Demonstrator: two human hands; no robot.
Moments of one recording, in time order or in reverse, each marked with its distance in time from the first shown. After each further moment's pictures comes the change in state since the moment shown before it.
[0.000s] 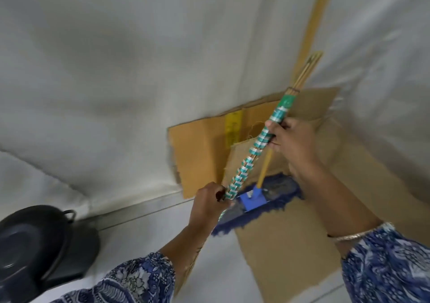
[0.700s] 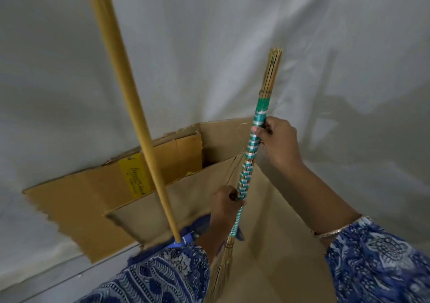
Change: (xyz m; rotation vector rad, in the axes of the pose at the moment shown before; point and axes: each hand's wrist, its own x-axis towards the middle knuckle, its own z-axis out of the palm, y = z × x) left_hand 0.195 0.224 0.295 -0.238 -0.148 -0.066; right_hand 0.264 0.035 -0.235 -0.417 0.112 -0.256
